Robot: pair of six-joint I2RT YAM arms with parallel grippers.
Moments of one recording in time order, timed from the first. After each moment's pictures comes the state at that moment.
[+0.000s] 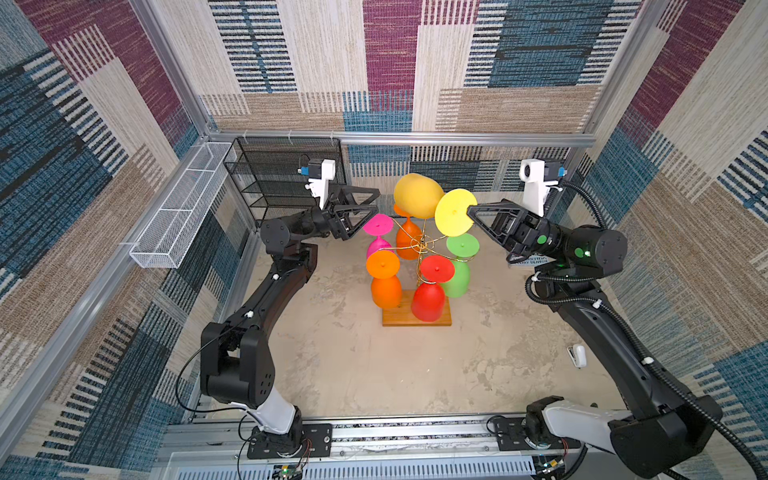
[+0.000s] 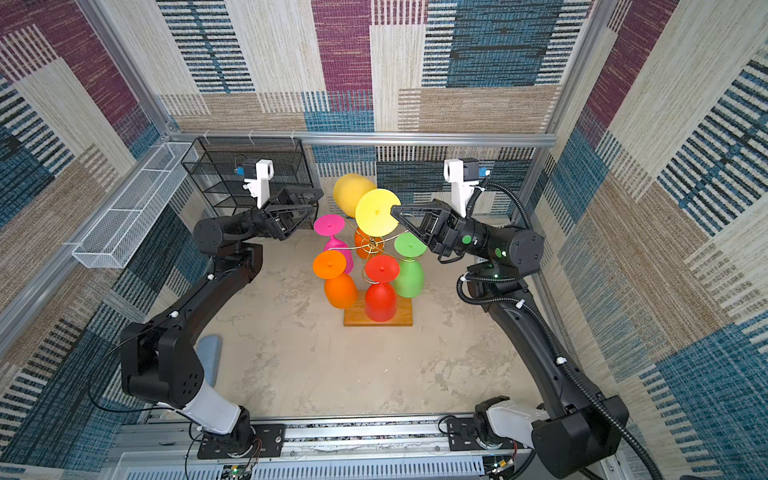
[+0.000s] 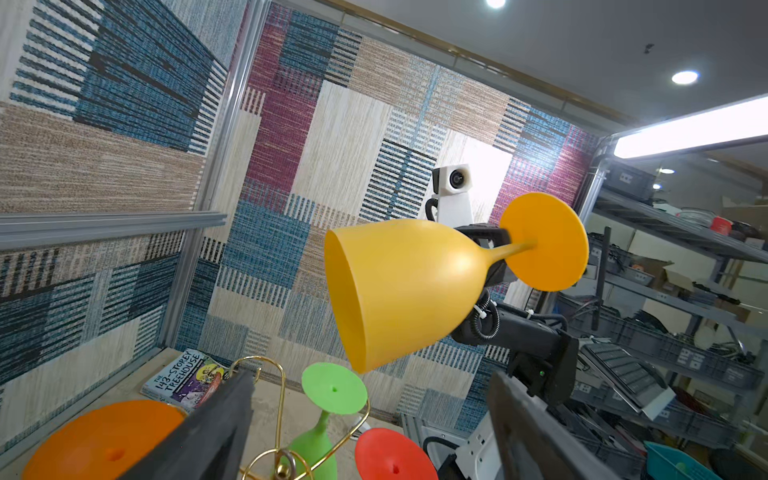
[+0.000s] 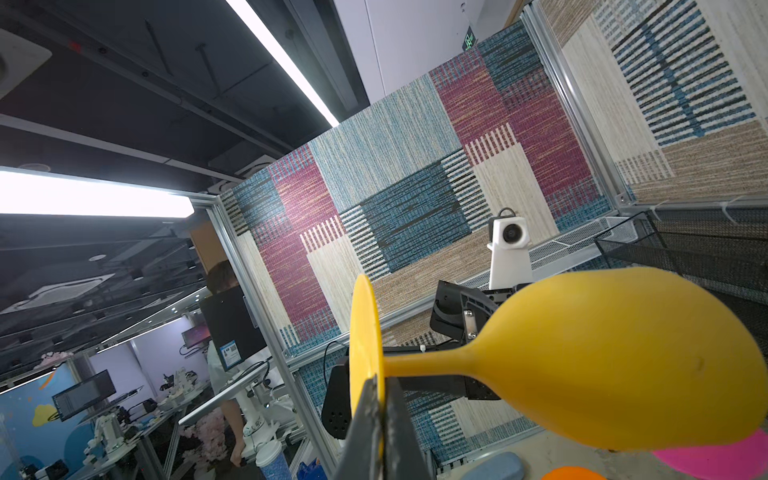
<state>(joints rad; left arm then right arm) -0.21 1.62 1.35 1.24 1.14 -1.23 0.31 1.21 1.25 0.85 -1.02 1.28</state>
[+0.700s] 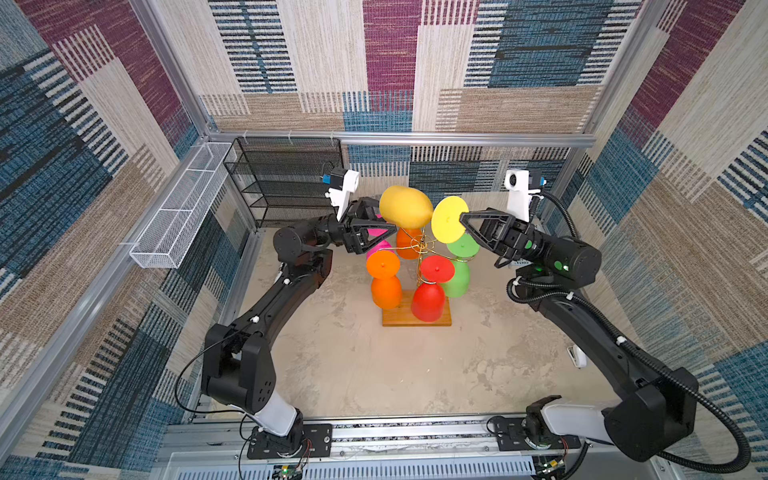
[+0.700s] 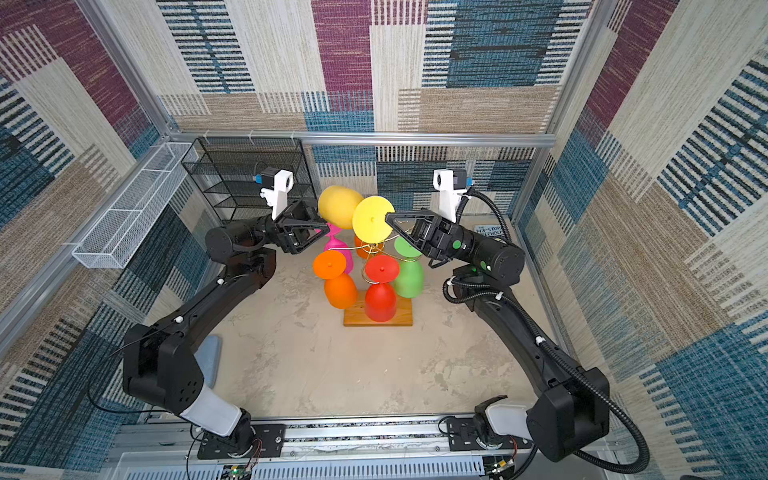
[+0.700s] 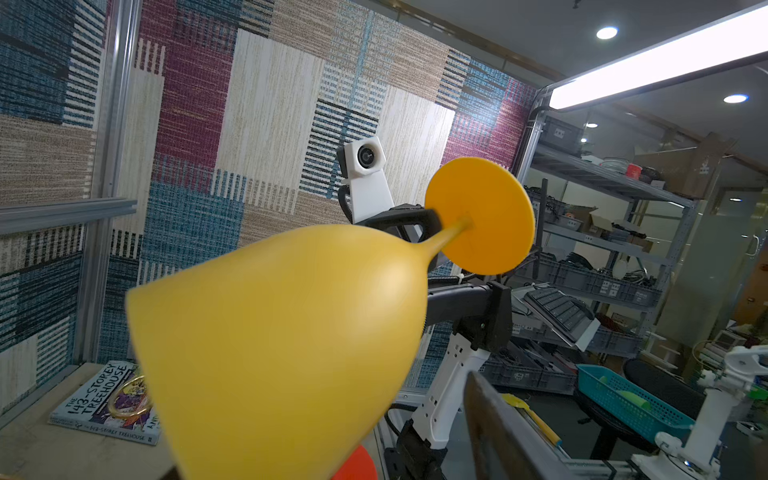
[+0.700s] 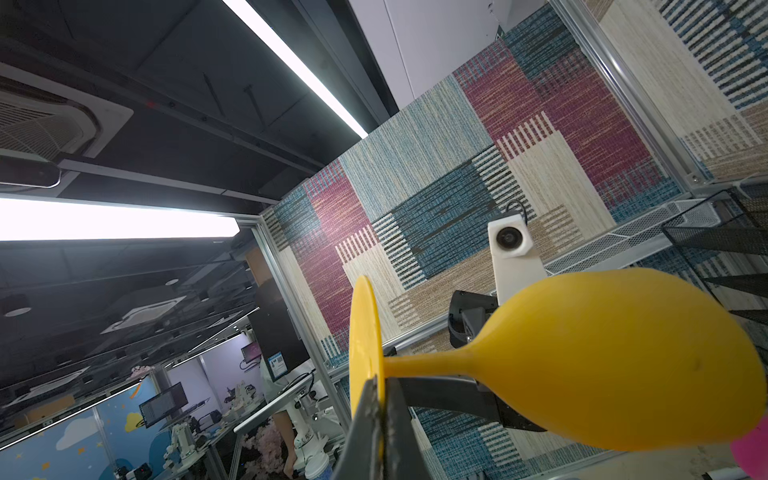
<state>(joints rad) -0.32 1.59 1.33 1.30 1.21 -1.23 0.35 1.29 1.16 1.18 -0.97 1.51</state>
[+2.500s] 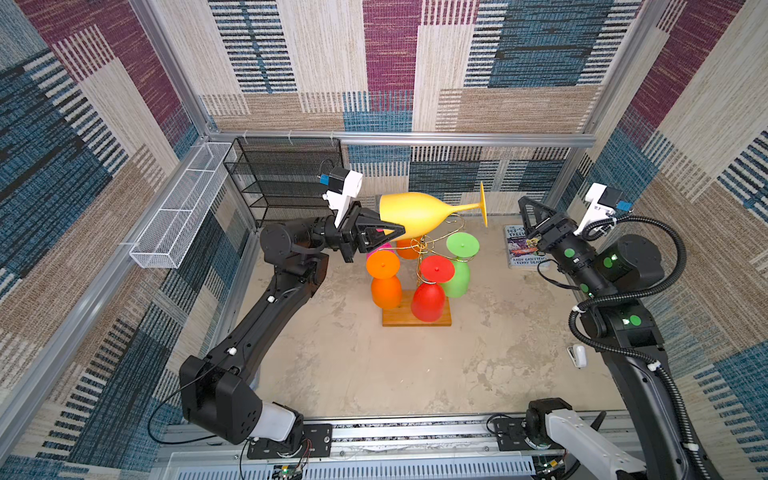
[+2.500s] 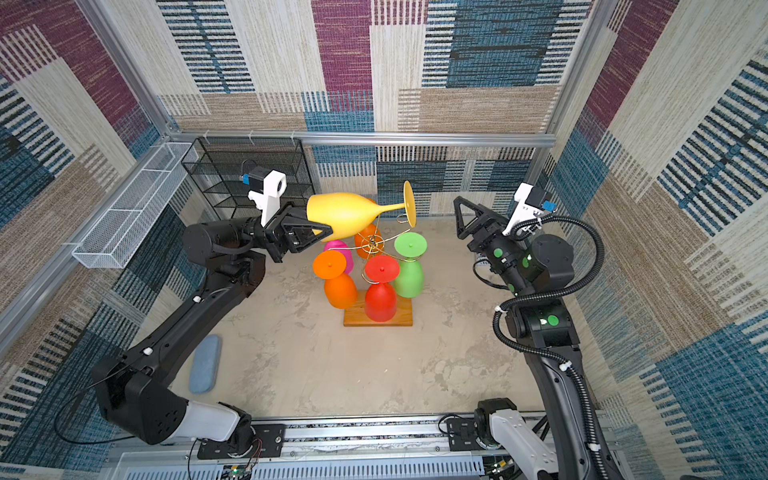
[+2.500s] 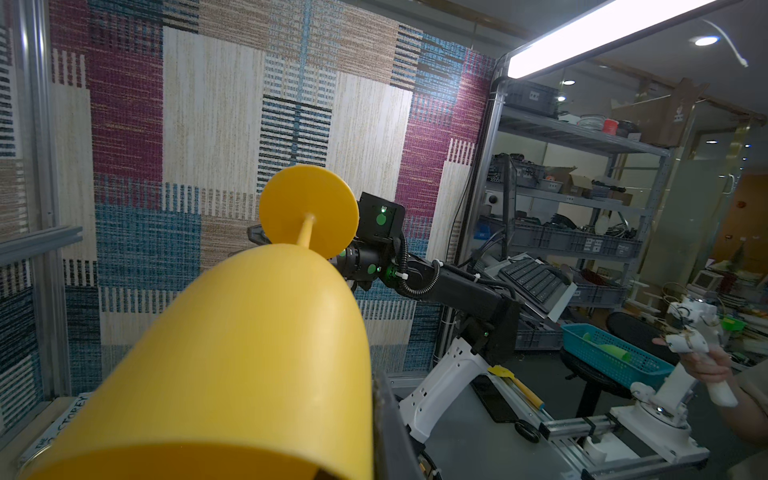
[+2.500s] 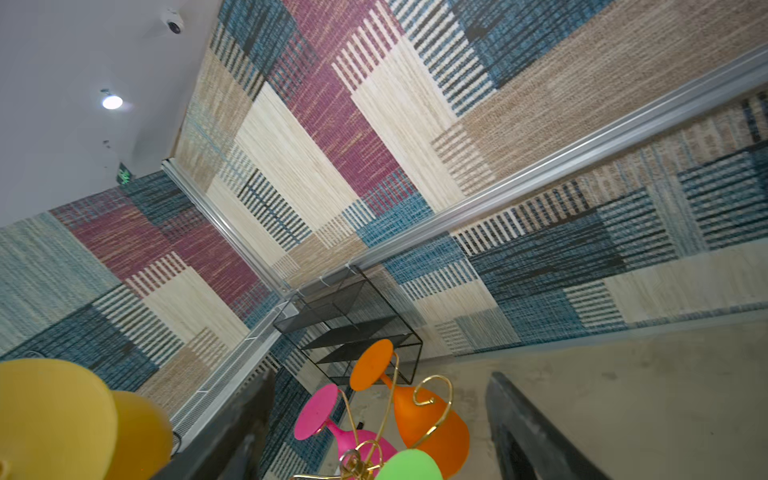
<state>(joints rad) -0.41 1.41 1.41 0.81 1.22 -0.90 0.10 0.90 1.19 -0.14 -0.29 0.68</state>
